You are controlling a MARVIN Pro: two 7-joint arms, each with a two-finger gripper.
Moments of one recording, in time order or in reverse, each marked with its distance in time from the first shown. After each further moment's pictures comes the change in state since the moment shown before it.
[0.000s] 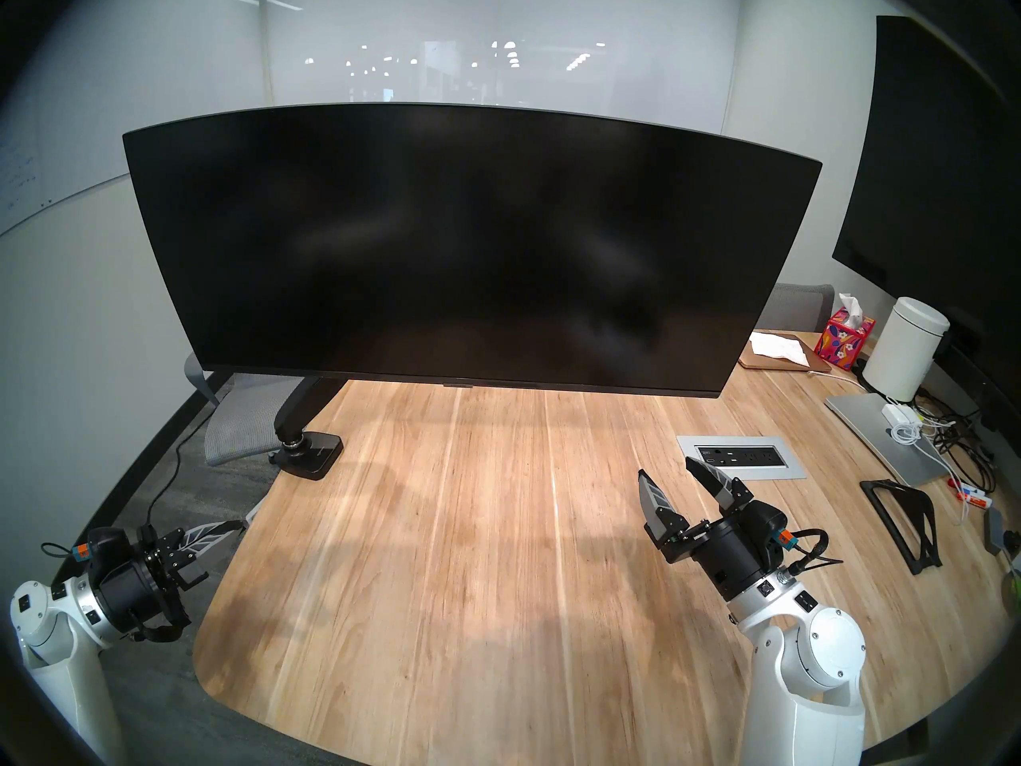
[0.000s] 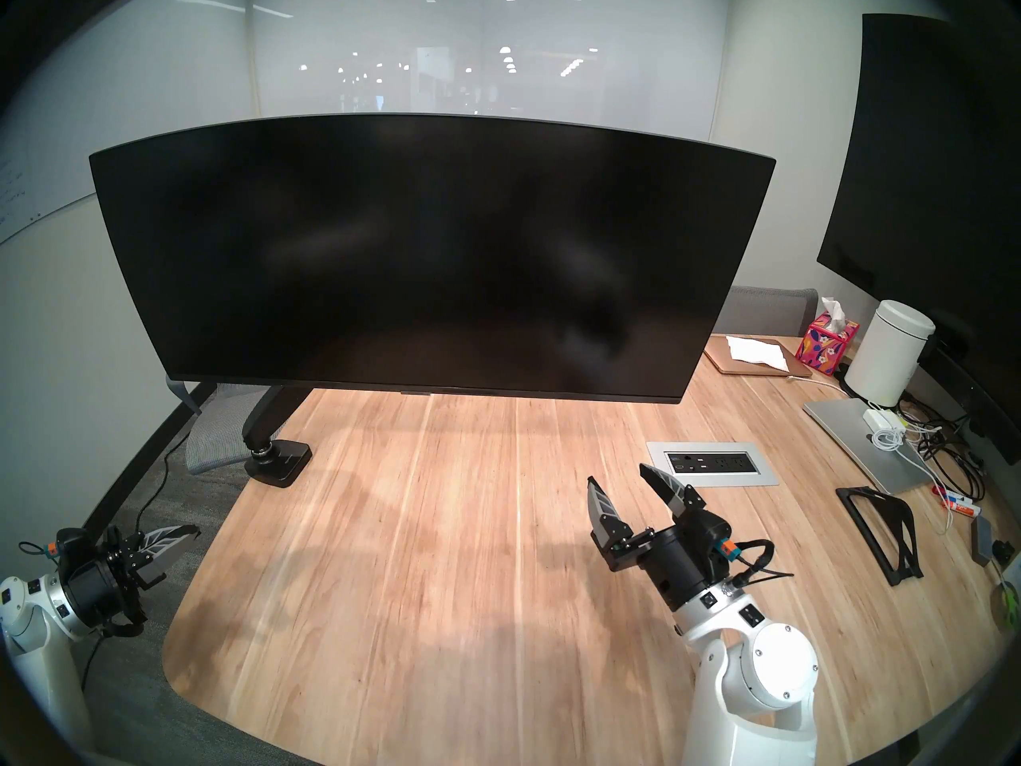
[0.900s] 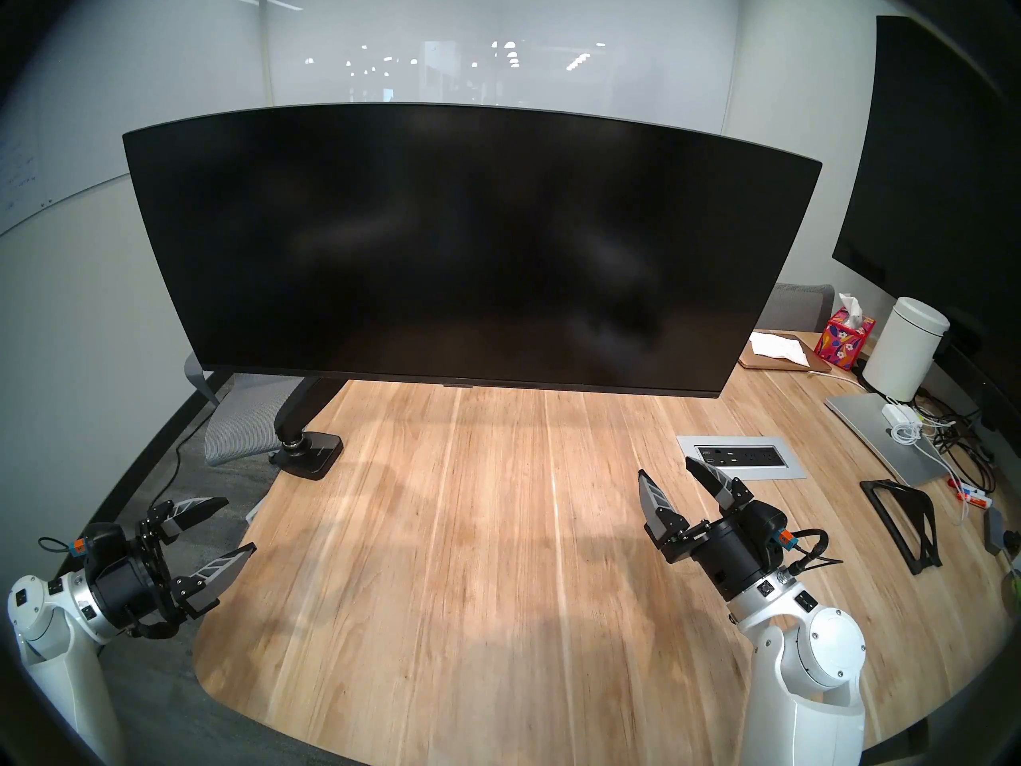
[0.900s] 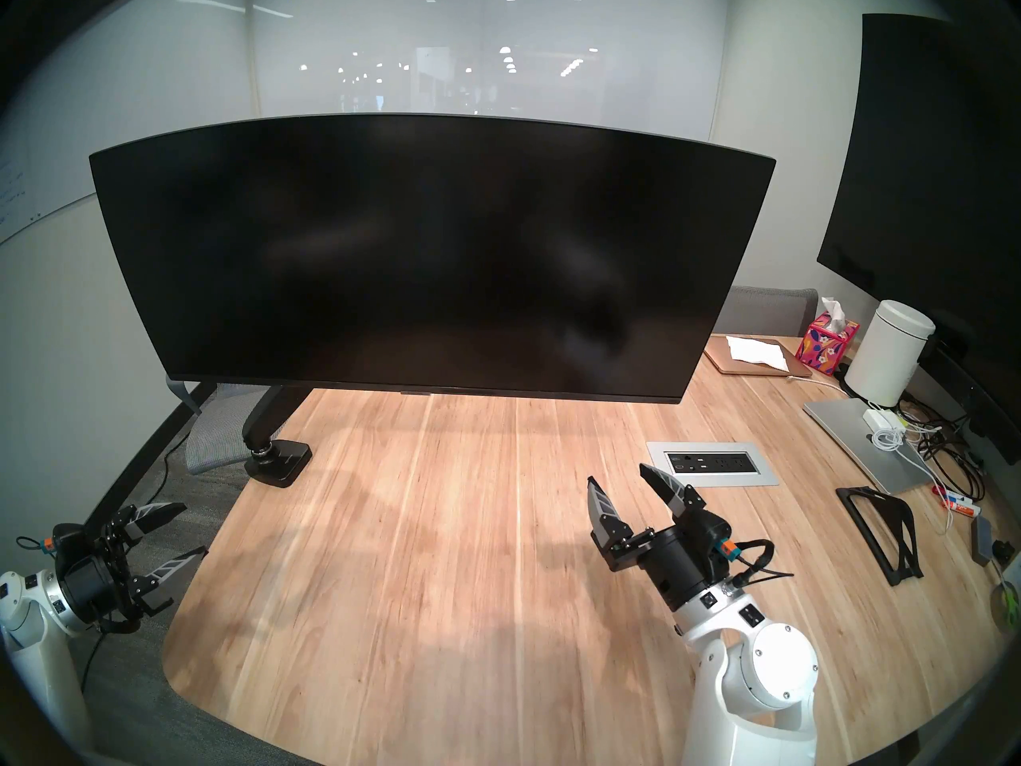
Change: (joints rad) left arm -0.021 0.003 -0.012 0.002 -0.002 0.031 -0.035; right arm 0.000 0.000 0.000 0.000 0.000 0.000 0.000
